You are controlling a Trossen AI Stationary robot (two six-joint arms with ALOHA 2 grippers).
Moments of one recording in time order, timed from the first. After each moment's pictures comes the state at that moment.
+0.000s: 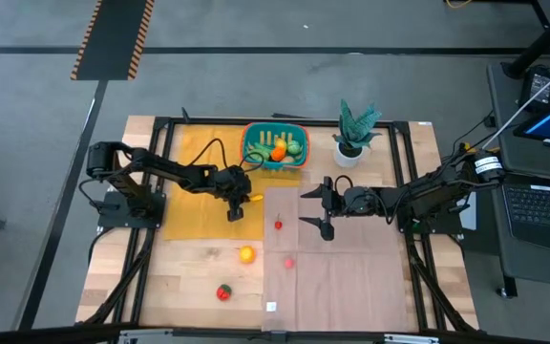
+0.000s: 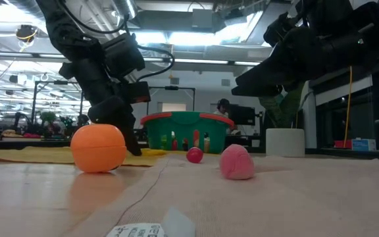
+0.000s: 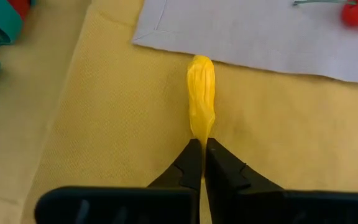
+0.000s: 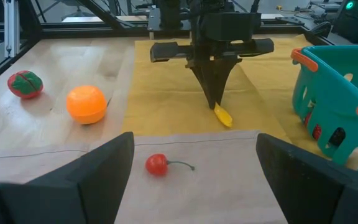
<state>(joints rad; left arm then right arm) 0.19 1.59 0.61 0.04 0.04 -0.02 0.12 1.43 0.42 0.71 0.18 0.07</state>
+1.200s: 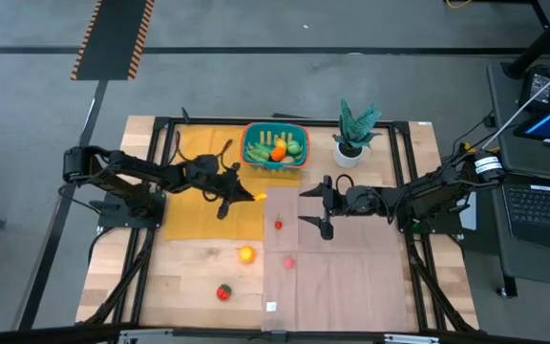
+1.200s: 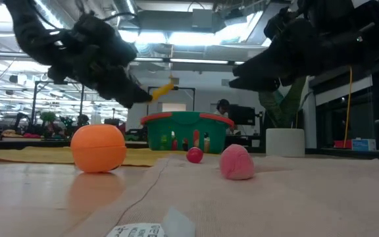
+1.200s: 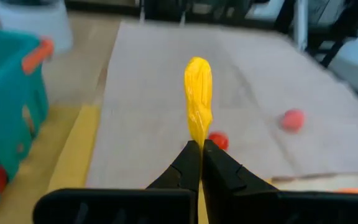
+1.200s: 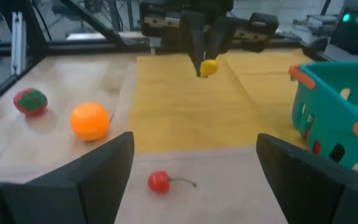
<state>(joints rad) 0.28 1.38 0.37 0.62 0.41 0.03 0.12 1.43 0.42 0.77 0.18 0.06</state>
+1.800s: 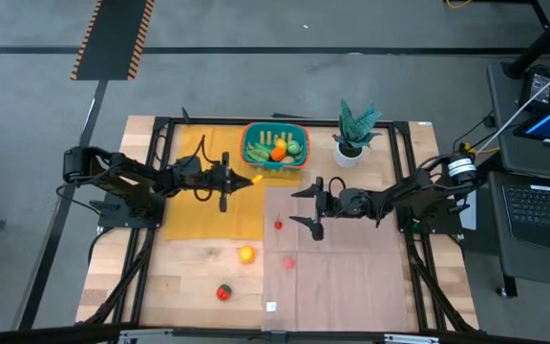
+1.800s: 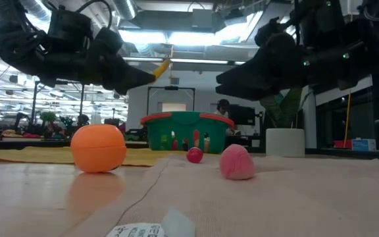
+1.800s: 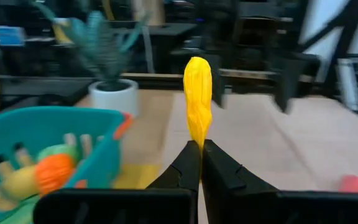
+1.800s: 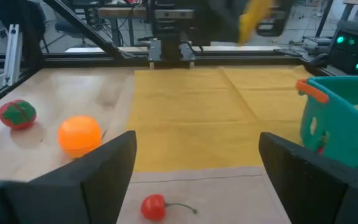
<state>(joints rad) 0.28 1.38 0.24 1.07 0.21 0.01 0.11 1.66 0.44 1.06 0.19 0.02</state>
